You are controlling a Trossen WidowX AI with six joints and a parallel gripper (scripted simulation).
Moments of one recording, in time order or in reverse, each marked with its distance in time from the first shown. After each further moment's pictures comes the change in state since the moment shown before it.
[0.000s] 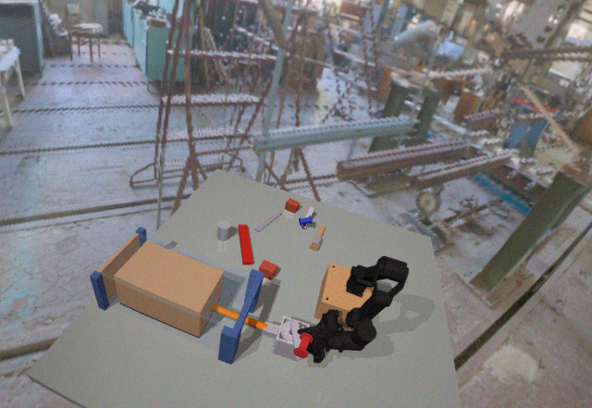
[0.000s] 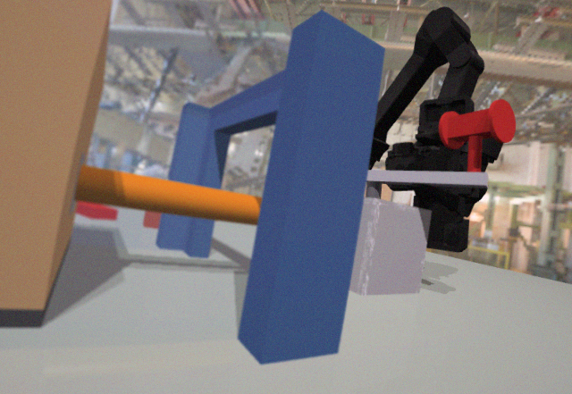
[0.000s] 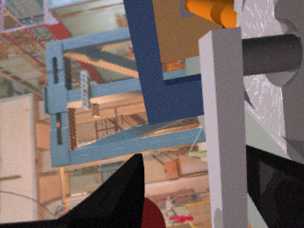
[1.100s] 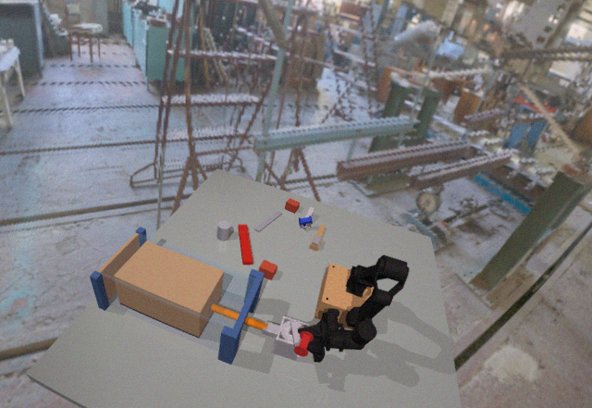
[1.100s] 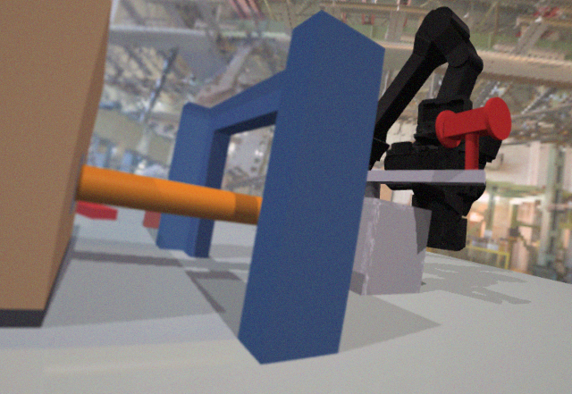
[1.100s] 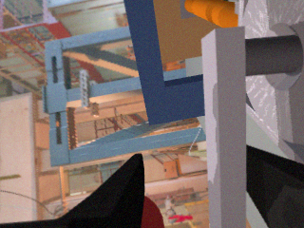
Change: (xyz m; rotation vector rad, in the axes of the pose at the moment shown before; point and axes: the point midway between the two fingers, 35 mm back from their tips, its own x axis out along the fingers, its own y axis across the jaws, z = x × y) arm -0.001 0.001 0.002 -0.002 0.003 -0.002
